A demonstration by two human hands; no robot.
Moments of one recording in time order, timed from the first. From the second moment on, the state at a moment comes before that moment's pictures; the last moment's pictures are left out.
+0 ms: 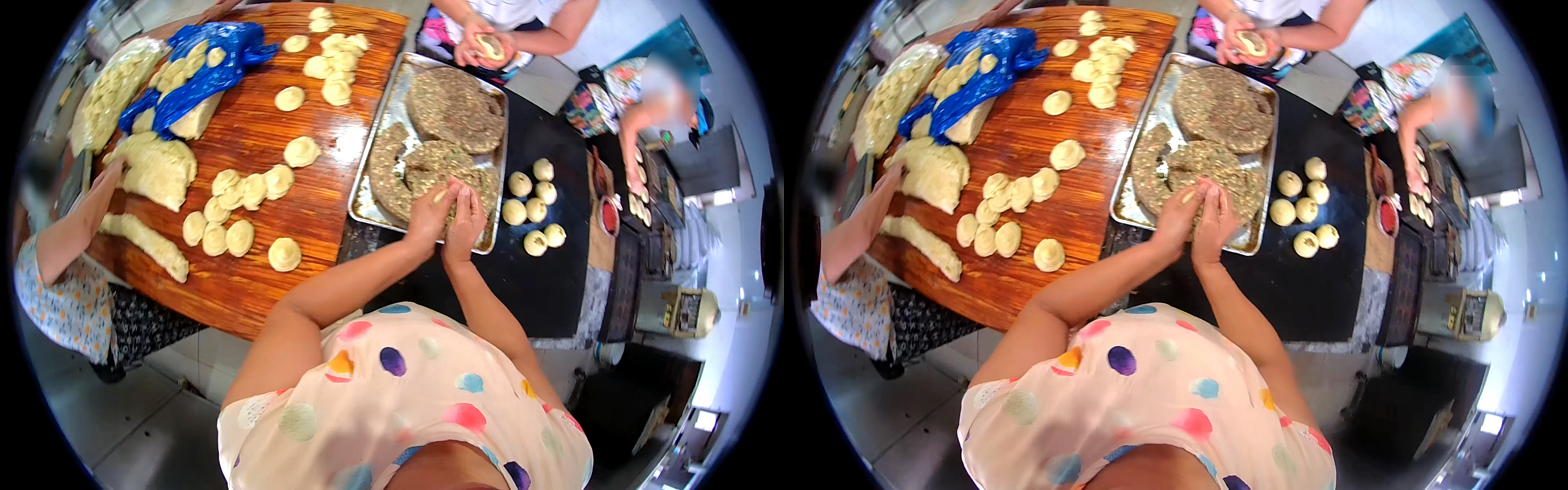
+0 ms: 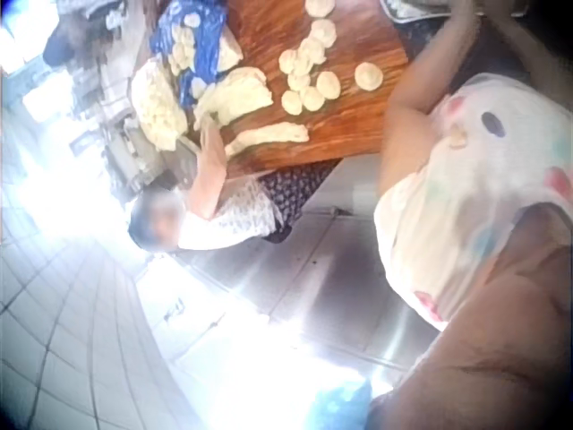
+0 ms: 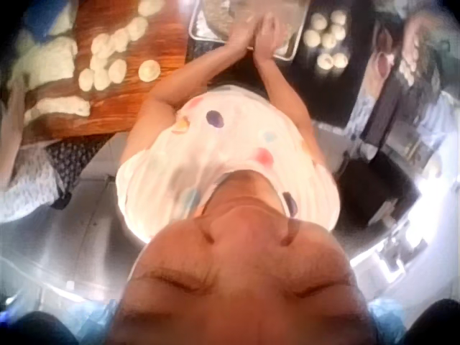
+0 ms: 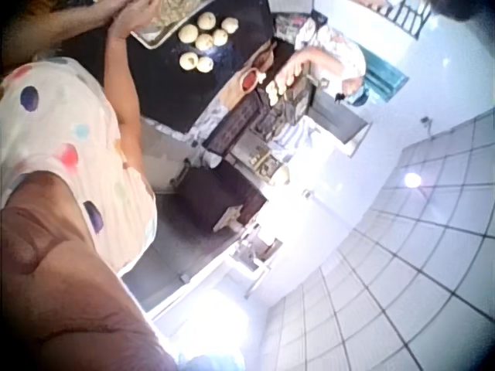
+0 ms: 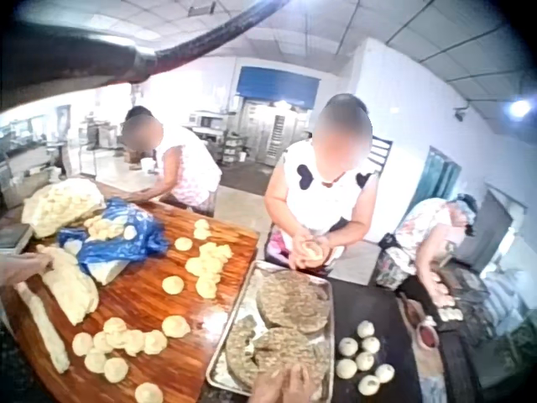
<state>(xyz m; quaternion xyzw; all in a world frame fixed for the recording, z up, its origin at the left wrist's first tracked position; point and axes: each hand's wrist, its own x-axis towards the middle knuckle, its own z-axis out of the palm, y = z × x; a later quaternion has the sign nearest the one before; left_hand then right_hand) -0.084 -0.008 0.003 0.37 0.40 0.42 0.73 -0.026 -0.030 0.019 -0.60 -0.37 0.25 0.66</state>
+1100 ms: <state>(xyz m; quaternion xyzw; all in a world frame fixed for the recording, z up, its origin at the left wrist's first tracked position) -0.094 -0.025 0.032 0.18 0.29 0.46 0.82 -0.037 -0.044 0.029 -0.58 -0.33 0.23 0.71</state>
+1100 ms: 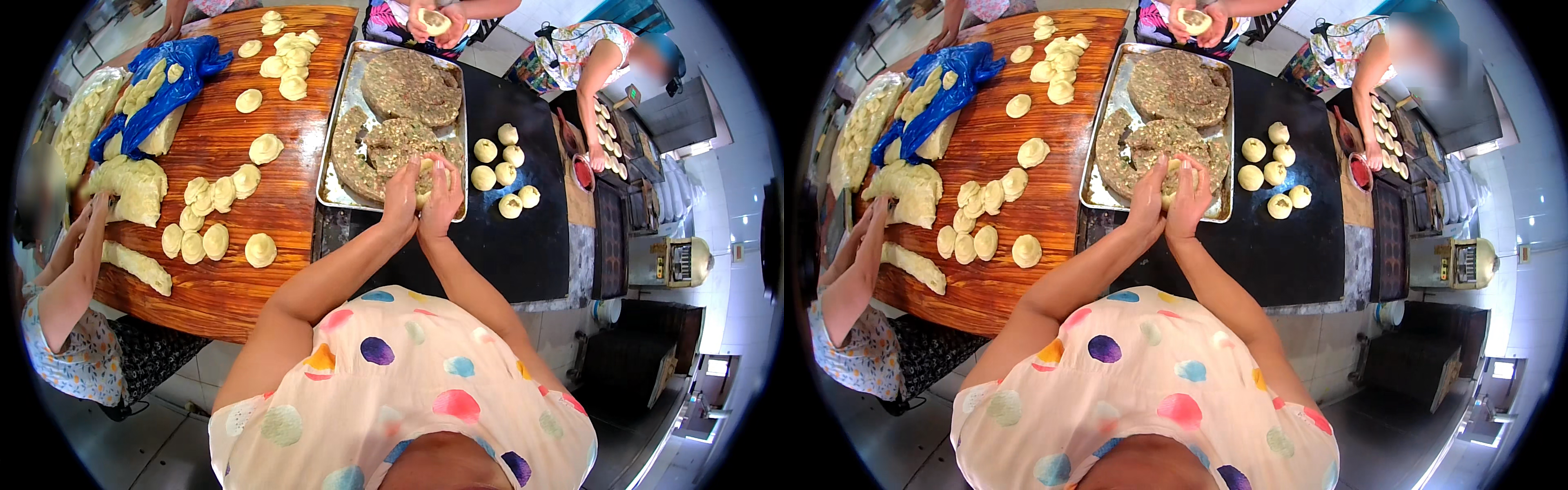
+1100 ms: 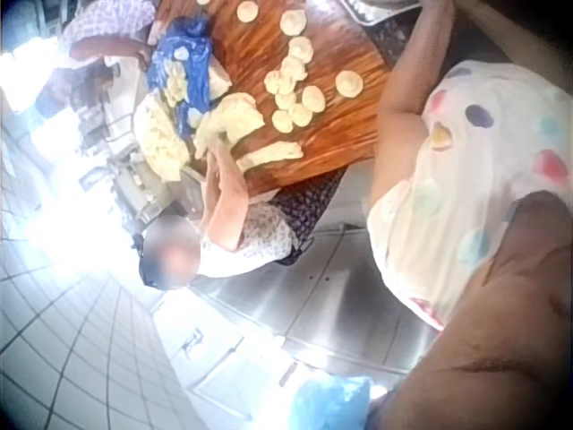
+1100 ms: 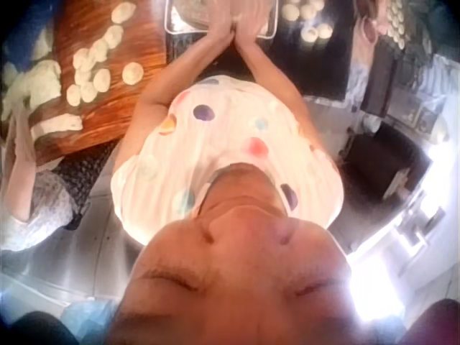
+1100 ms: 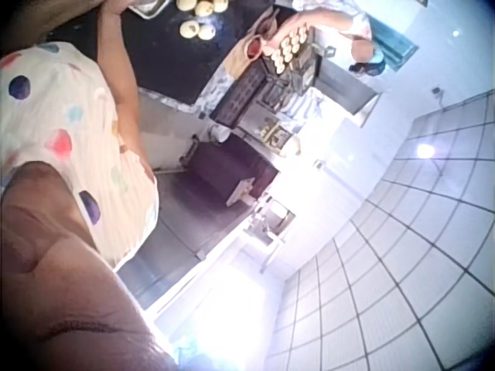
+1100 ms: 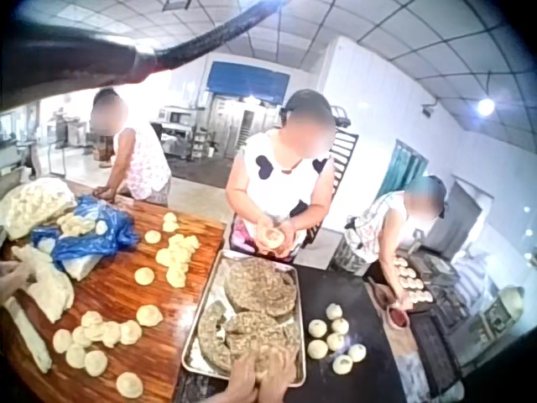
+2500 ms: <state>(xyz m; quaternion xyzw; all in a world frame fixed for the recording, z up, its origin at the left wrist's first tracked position) -0.144 0.007 0.074 0.32 0.22 0.24 0.89 -0.007 -0.075 0.086 -0.56 -0.60 0.30 0.49</state>
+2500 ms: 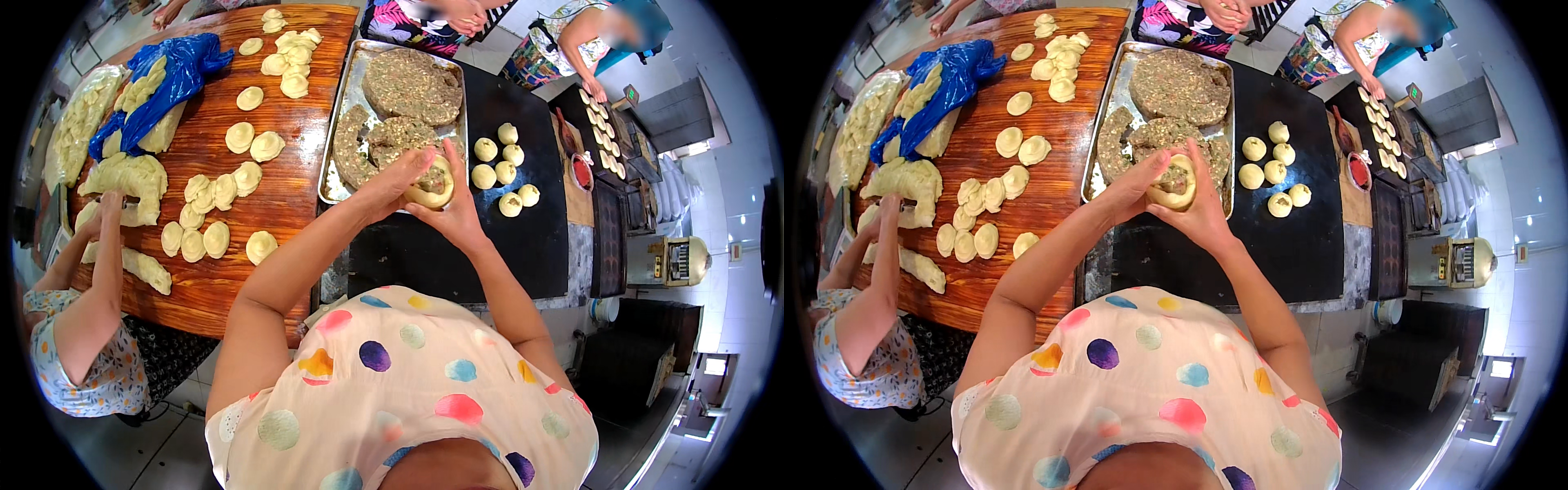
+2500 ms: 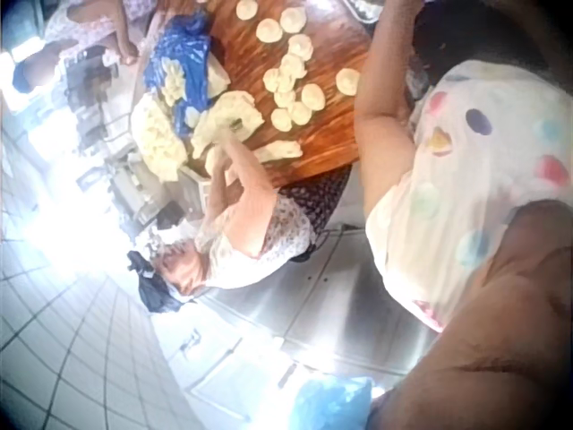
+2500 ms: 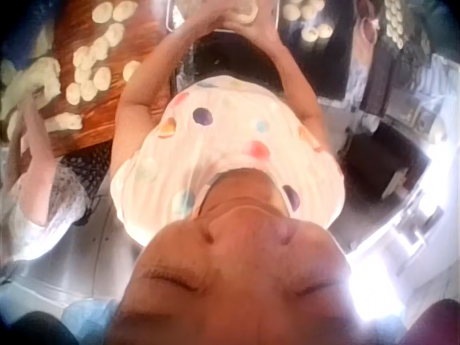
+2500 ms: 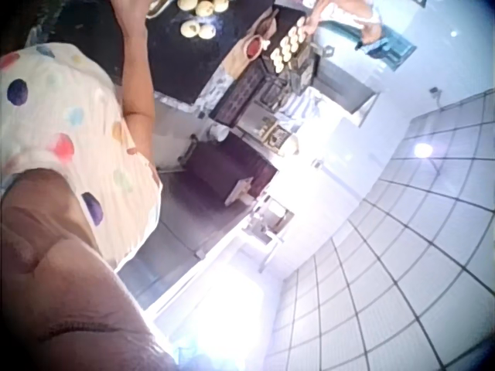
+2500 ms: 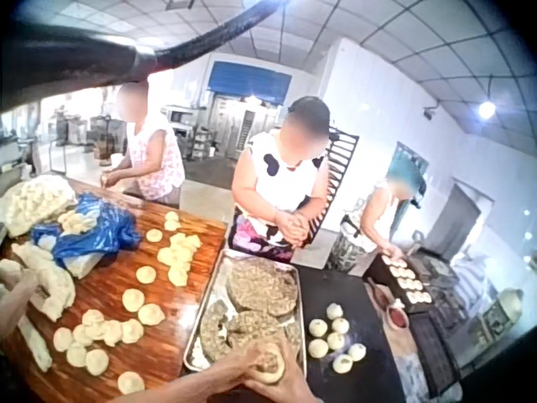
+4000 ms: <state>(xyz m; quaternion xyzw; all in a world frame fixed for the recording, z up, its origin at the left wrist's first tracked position) -0.034 -0.051 0.143 0.45 0.35 0.25 0.78 0.084 -0.107 0.096 -0.44 -0.63 0.17 0.61</state>
